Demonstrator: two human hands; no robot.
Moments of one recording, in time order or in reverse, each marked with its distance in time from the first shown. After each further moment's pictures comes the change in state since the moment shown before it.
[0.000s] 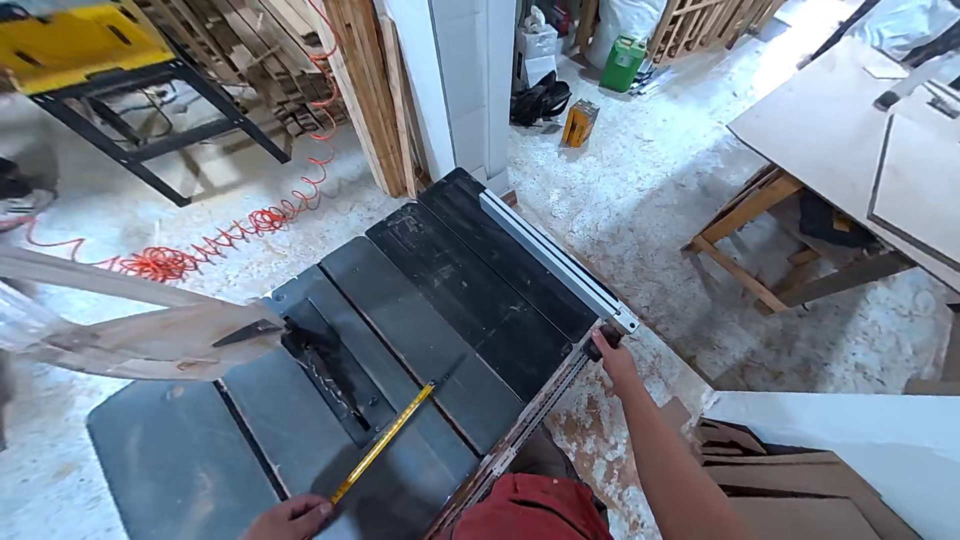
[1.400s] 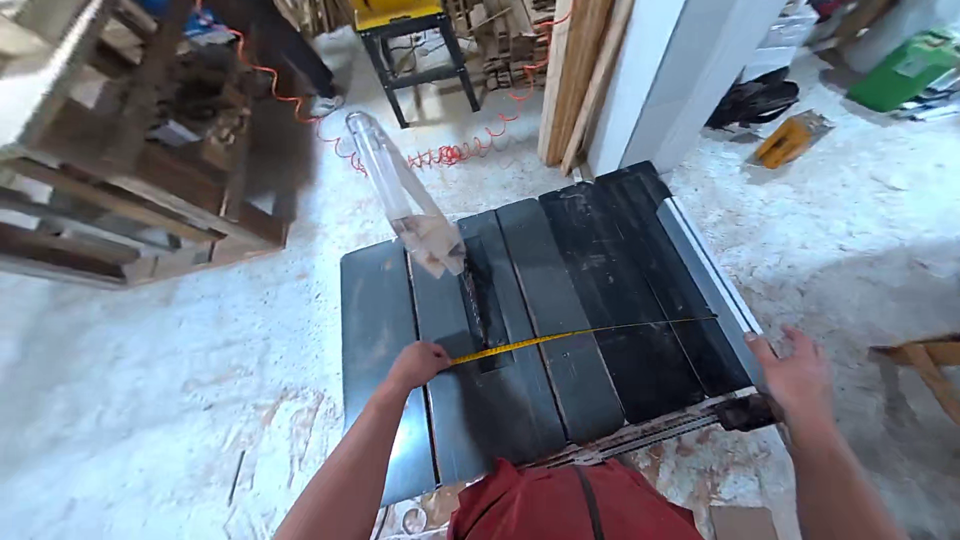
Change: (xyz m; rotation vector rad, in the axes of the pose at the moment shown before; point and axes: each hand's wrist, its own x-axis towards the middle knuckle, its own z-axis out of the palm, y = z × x) left_hand 0.038 0.032 -0.046 0.154 0.158 -0.121; right_hand 0.015 -0.137 -0.001 -0.611 0.005 -0.631
